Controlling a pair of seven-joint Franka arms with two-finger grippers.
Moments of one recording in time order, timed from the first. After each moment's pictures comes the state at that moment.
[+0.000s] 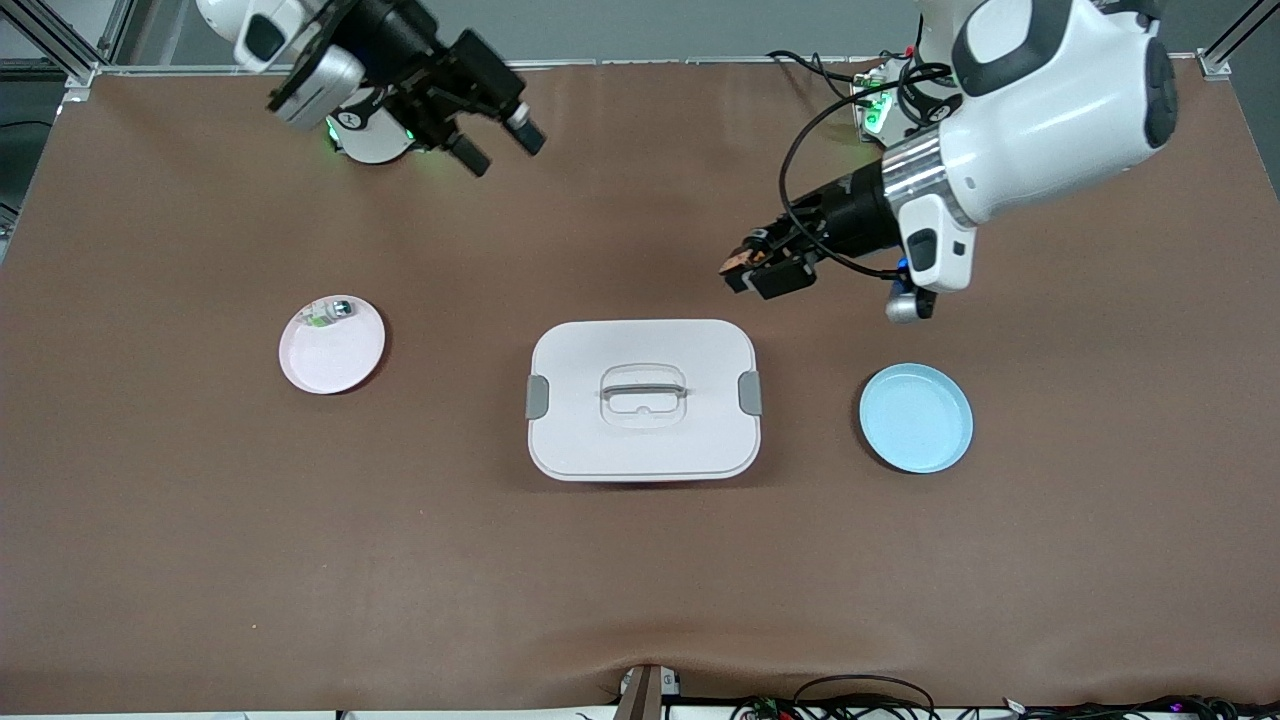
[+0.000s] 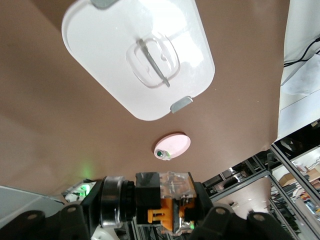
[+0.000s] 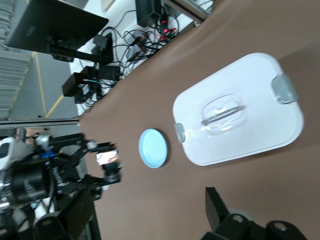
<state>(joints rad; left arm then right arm) -0.12 0.11 -0.36 -1.69 -0.75 2.02 -1.23 0.59 -0.22 0.06 -1.88 0.43 2.35 0.86</state>
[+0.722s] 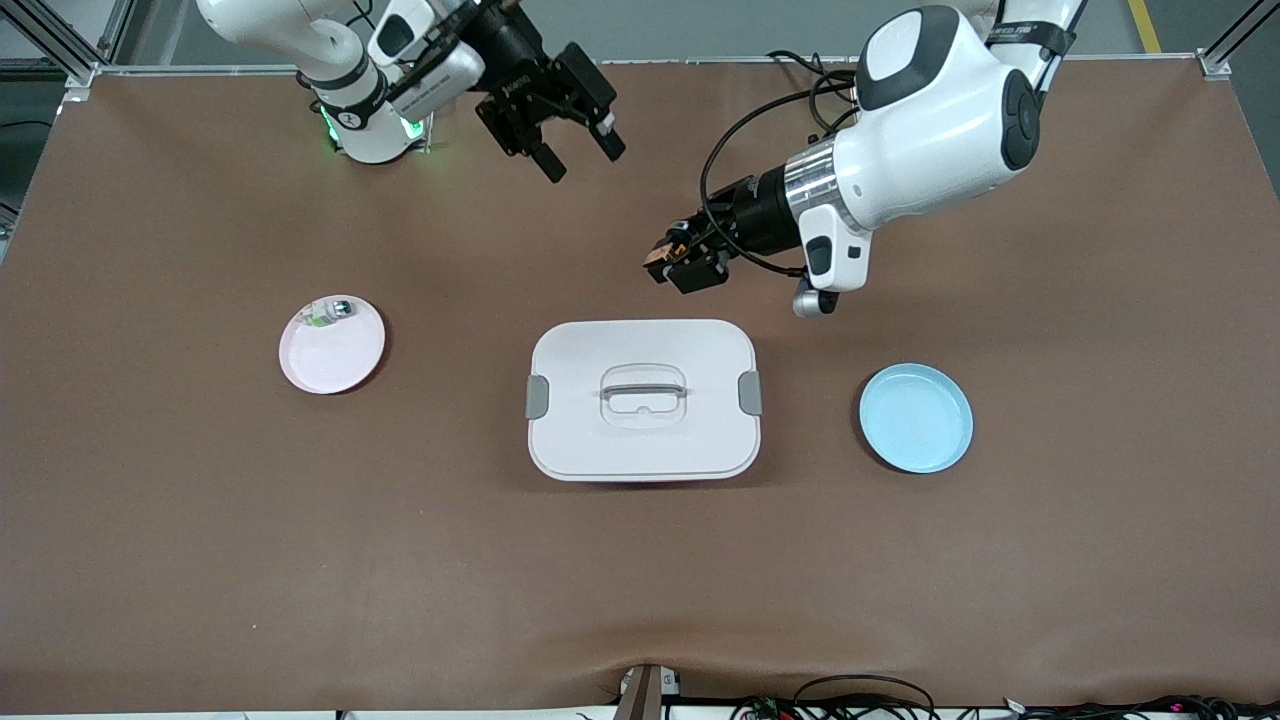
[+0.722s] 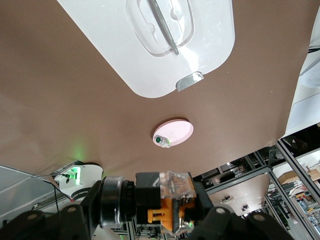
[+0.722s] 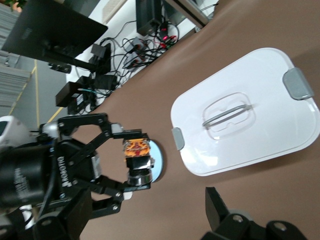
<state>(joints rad) -0.24 0.18 -0.37 -1.69 -0.77 2.13 -1.32 0.59 -0.18 0.18 -2.01 0.16 2.58 1.09</state>
